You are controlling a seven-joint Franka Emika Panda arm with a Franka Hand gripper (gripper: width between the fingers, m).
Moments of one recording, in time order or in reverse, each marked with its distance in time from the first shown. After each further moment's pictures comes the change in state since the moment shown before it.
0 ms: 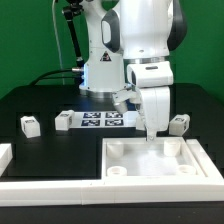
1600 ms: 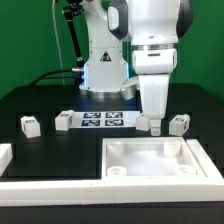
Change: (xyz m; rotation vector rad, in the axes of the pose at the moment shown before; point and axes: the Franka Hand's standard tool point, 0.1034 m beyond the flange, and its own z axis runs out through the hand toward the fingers) arm 0.022 -0.003 -0.027 0.019 -0.029 0.282
